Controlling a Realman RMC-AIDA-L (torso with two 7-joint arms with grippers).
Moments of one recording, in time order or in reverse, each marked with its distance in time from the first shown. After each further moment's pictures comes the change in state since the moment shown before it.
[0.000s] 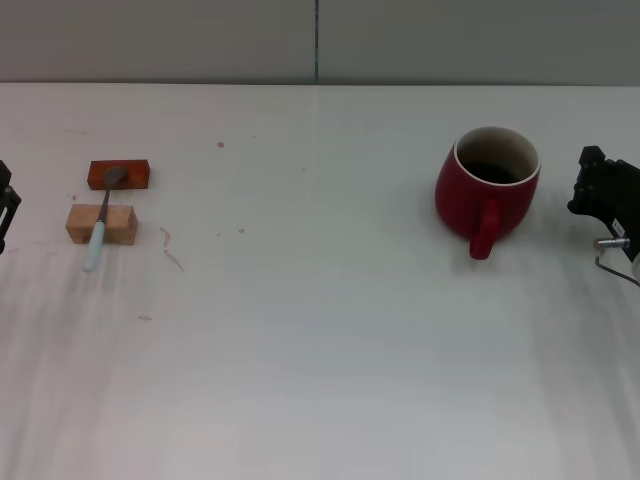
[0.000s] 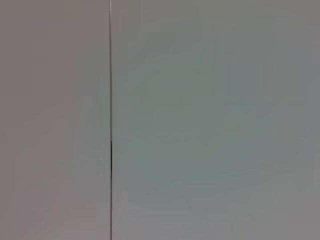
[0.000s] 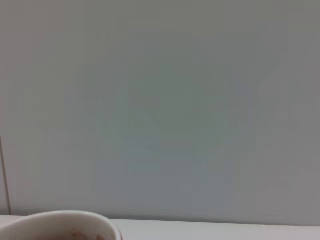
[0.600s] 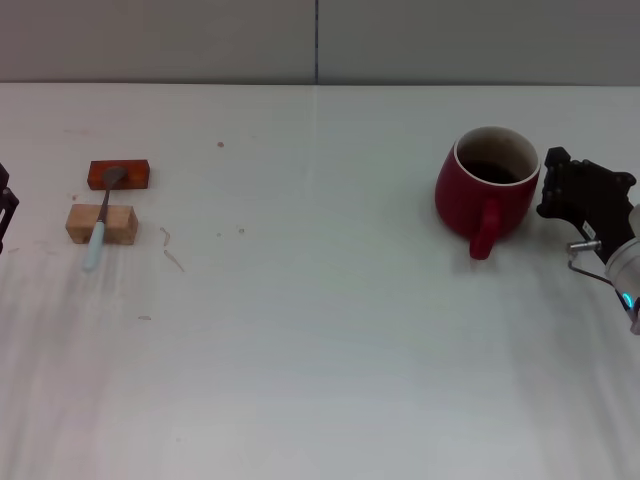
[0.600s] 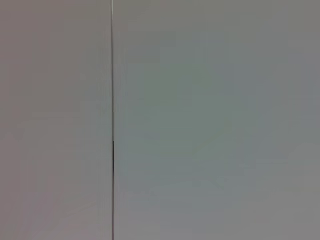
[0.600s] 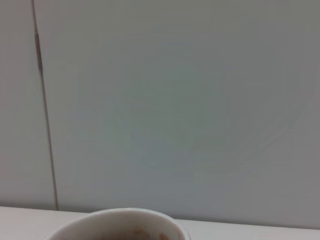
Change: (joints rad) left arm 0.006 0.000 0.000 0.000 -0.001 0.004 0.000; right arm 0.008 -0.001 -0.042 0.040 -0.028 0.001 -0.001
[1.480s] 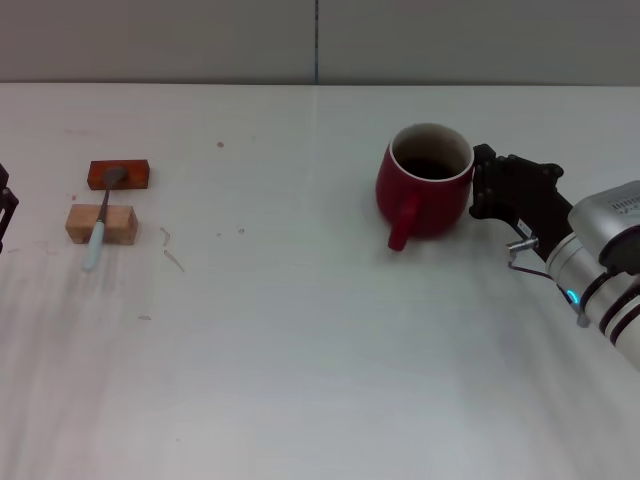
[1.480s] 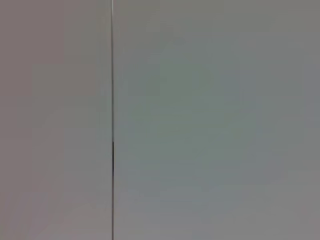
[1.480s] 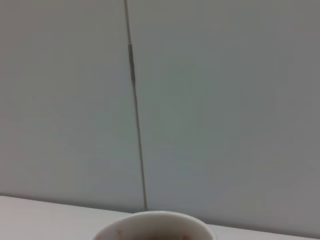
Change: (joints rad) left arm 0.000 0.000 0.000 0.000 0.000 0.002 0.000; right arm 0.033 0.001 -0.015 0.089 -0.106 0.025 0.009
